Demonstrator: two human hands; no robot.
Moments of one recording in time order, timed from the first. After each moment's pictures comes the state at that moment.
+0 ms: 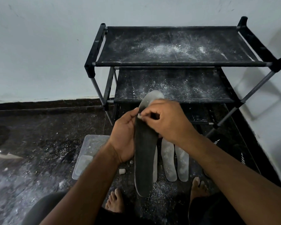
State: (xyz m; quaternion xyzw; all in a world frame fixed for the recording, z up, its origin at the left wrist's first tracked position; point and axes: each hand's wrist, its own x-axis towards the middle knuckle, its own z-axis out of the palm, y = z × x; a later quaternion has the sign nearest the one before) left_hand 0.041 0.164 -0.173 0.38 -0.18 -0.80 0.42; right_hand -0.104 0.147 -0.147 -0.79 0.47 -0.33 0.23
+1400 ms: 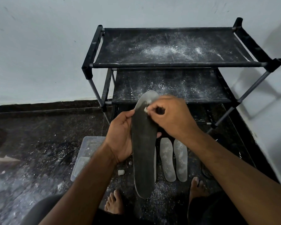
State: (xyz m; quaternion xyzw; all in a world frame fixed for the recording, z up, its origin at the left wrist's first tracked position) left_hand 0.047 0.163 -0.175 0.34 -0.18 -0.82 0.43; right_hand -0.119 0.139 -0.150 -0.74 0.52 -0.36 0.22
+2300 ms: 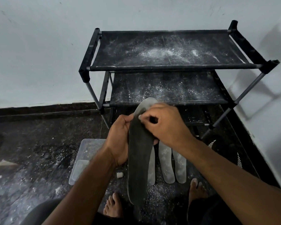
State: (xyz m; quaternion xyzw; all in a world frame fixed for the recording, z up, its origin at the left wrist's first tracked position) left_hand 0.044 0.162 -0.181 0.39 -0.21 -0.80 0.42; right_hand -0.111 0.147 -0.159 -0.78 0.50 -0.34 0.18
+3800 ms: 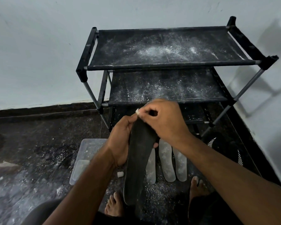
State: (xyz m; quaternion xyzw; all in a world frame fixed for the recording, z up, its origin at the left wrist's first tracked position) left_hand 0.039 0.164 -0.180 0.38 -0.24 -0.81 0.38; right_hand -0.106 0.145 -0.156 -0.71 0.53 -0.40 0.23
